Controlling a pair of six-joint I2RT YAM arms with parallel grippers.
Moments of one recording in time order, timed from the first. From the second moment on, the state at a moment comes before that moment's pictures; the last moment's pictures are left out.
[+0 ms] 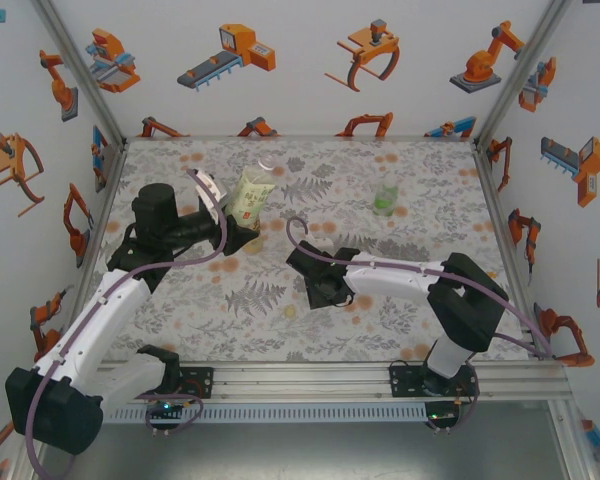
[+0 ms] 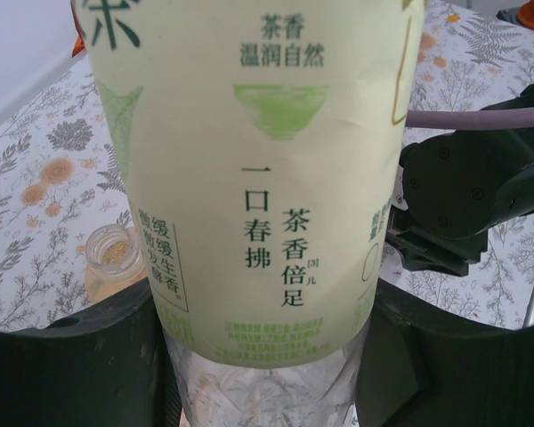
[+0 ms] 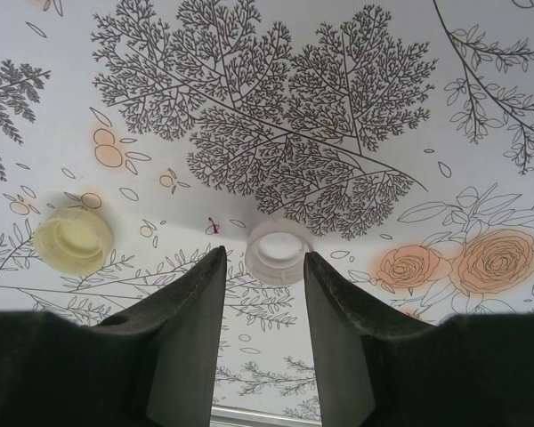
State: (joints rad) left arm -0.37 1.02 0.86 -0.15 0.69 0.24; right arm 0.99 1.67 1.01 -0.63 0.20 0.71
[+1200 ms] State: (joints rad) left arm -0.37 1.03 0.86 -0.15 0.70 0.22; right arm 0.99 1.68 1.00 -0.62 0.20 0.70
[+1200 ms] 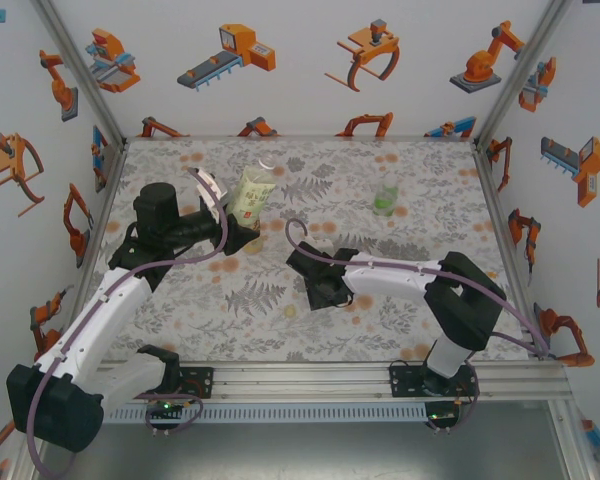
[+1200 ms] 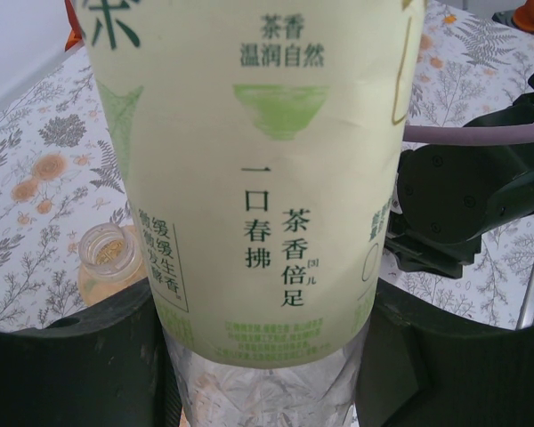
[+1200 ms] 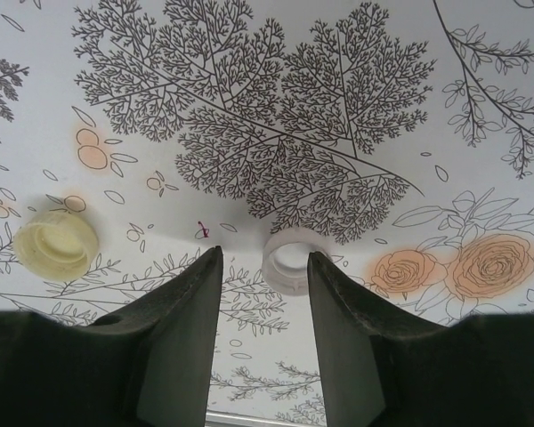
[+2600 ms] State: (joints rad) left arm -0.37 1.04 0.86 -0.14 0.70 0.21; right arm 0.94 1.61 0.90 -0.56 0.15 0.73
